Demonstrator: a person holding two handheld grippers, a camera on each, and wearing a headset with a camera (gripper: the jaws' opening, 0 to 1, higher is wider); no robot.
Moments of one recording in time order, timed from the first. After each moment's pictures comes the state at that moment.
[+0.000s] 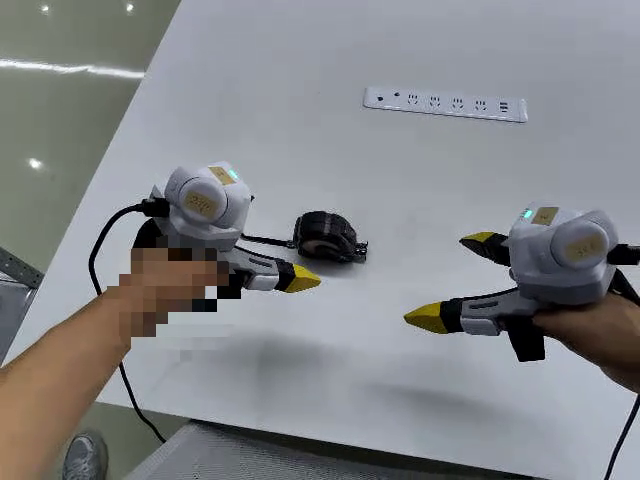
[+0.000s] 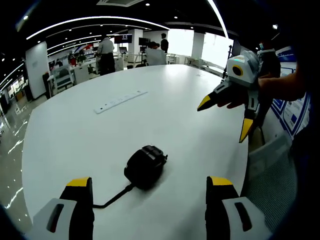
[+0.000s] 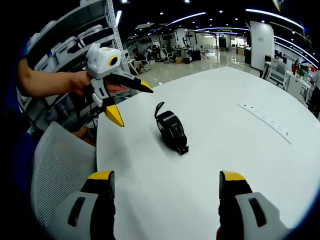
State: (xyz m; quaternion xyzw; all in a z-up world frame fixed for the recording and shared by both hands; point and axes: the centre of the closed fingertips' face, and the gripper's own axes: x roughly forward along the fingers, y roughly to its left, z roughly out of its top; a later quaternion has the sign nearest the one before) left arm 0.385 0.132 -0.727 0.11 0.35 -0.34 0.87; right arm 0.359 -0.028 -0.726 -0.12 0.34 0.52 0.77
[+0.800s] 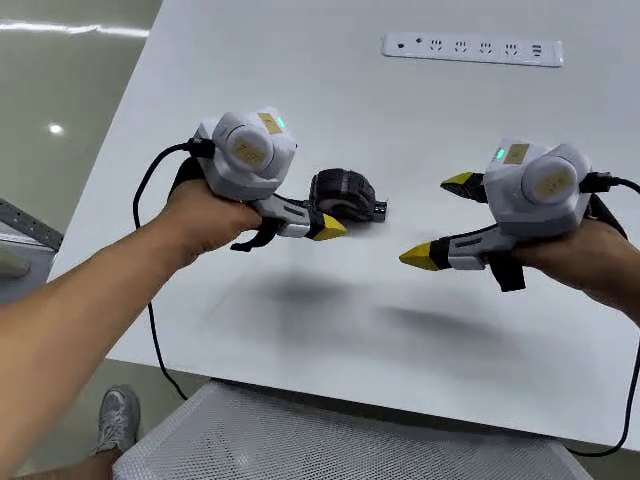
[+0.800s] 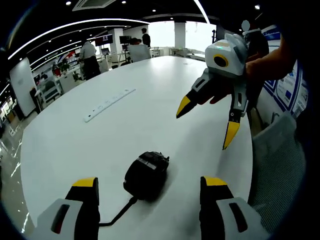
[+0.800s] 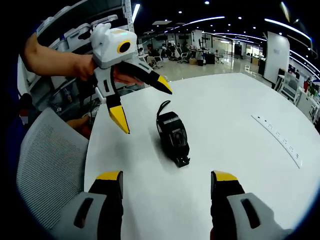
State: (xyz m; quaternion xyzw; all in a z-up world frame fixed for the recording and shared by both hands) left arm 0.407 0.111 -0.742 0.18 0.34 -0.38 0.84; right arm 0.384 0.008 -0.758 -0.17 0.31 0.57 0.74
